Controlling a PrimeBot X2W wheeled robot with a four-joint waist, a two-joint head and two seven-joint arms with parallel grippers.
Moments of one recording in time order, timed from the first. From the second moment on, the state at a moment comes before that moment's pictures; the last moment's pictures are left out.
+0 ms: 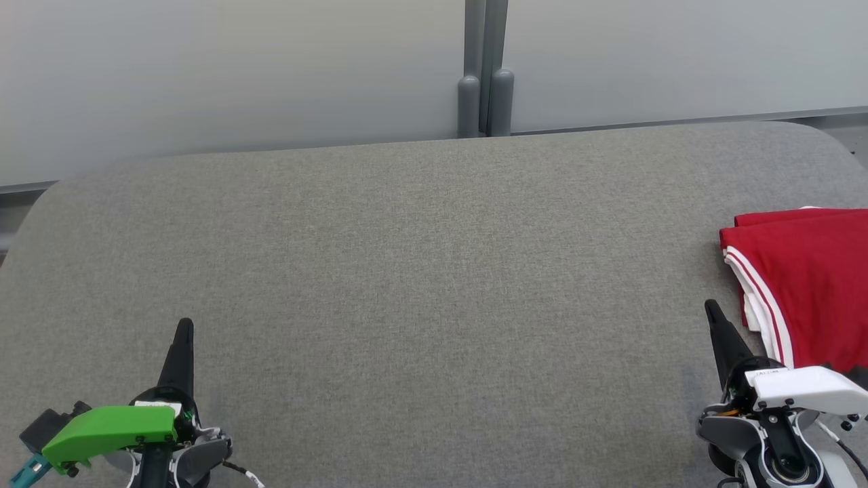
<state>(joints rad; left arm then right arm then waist) -0.09 0.06 0.09 0.26 -1.50 -0.12 0.08 -0.09 -0.05 -0.12 0.24 1.47 0.13 0.09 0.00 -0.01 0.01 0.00</state>
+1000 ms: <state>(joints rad) -0.11 0.05 0.11 0.25 -1.61 -0.13 0.11 -0.11 -0.05 -0.12 0.25 1.61 0.13 0.12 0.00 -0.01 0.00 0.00</state>
